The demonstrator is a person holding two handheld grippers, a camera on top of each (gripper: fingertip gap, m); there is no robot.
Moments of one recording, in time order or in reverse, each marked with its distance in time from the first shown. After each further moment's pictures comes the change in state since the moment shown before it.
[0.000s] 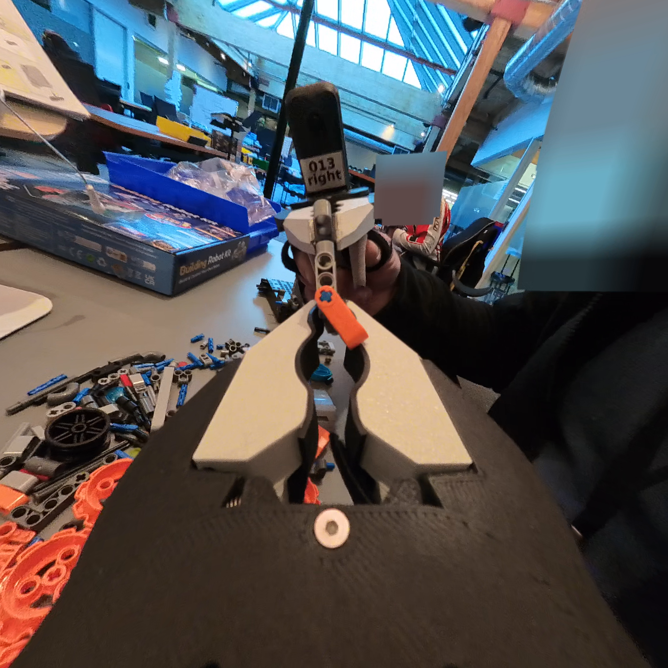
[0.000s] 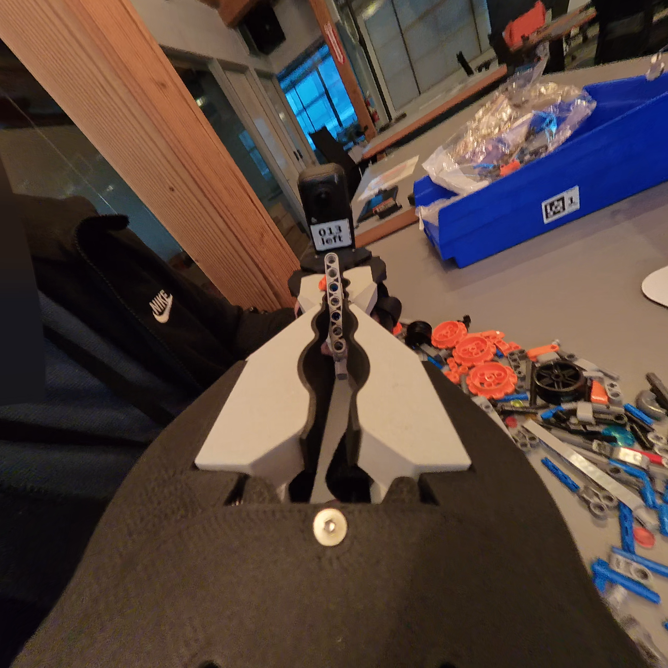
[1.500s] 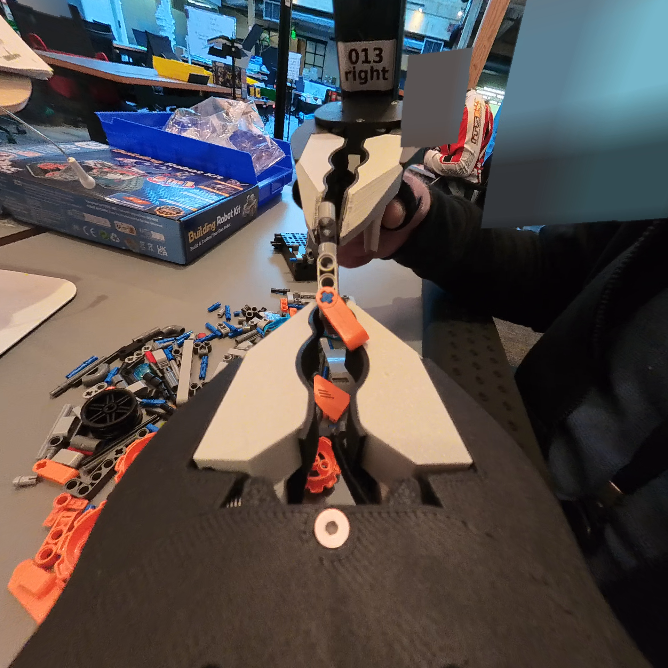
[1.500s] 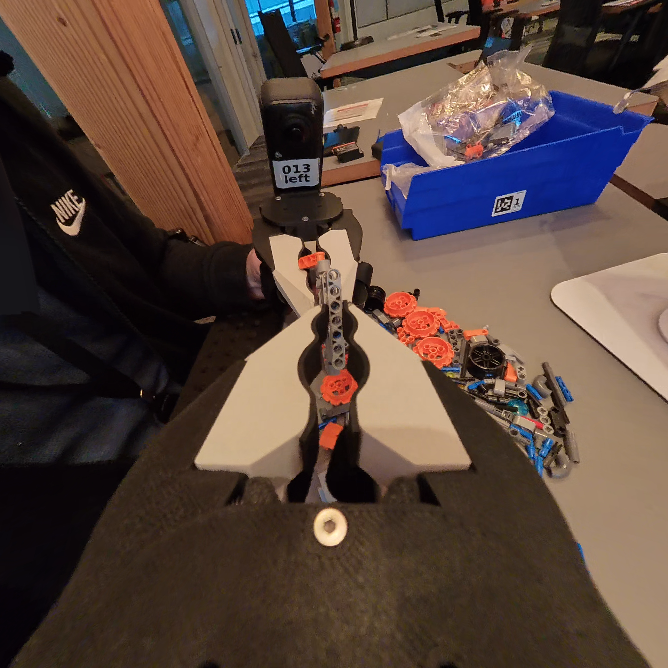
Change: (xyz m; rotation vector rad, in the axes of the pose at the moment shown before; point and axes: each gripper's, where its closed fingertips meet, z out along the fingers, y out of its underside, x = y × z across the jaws) left arm 0.000 0.026 0.004 -0.188 -0.057 0.142; right arm 0.000 0.022 -0.005 -0.191 0.165 -0.290
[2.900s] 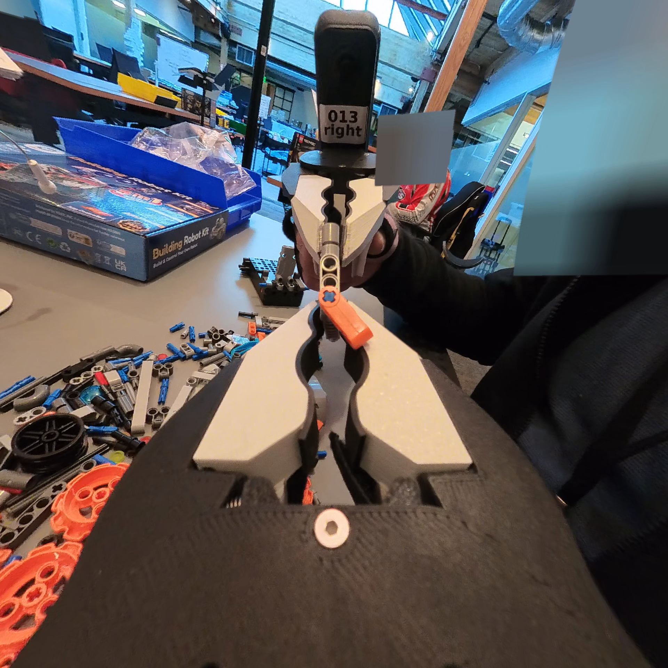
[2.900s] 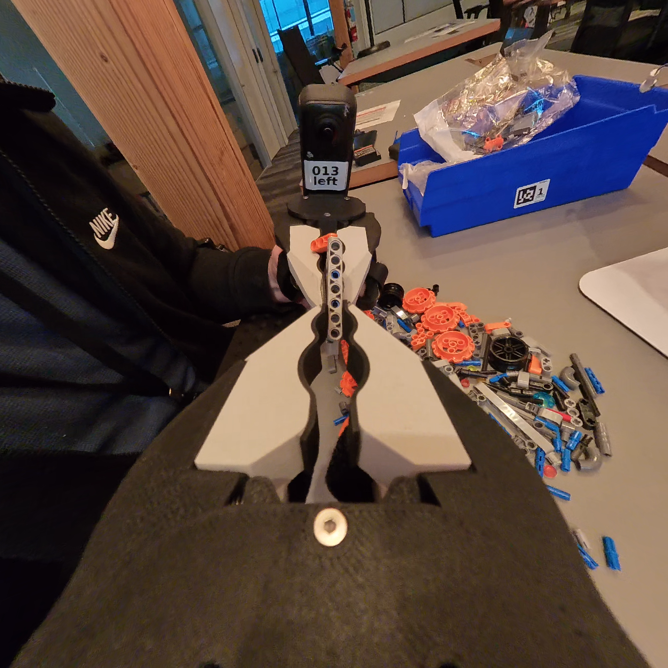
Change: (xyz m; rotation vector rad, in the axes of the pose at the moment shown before) left arm 0.008 -0.016 0.001 0.100 0.108 -0.117; right arm -0.007 0.001 -0.010 0.016 -0.060 0.065
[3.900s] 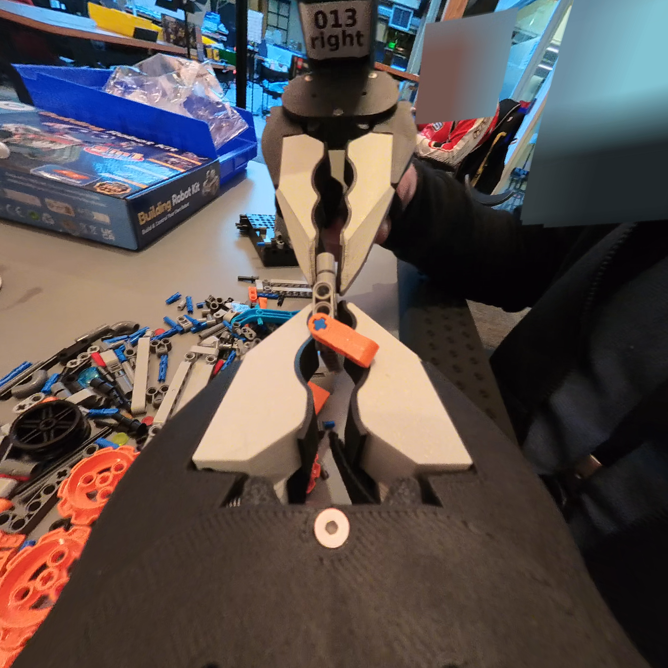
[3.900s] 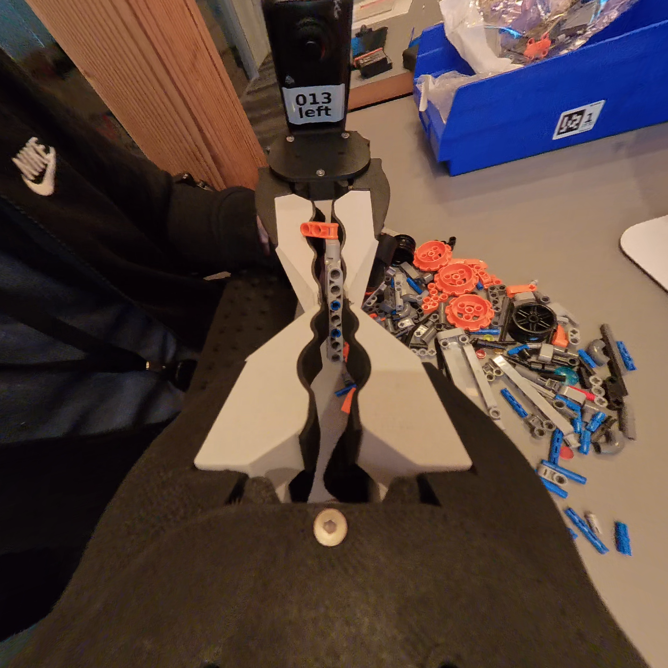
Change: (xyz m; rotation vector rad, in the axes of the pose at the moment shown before) left arm 0.002 0.028 0.010 -0.165 -0.026 0.084; right arm -0.004 0.030 0.021 -0.198 0.009 -0.011
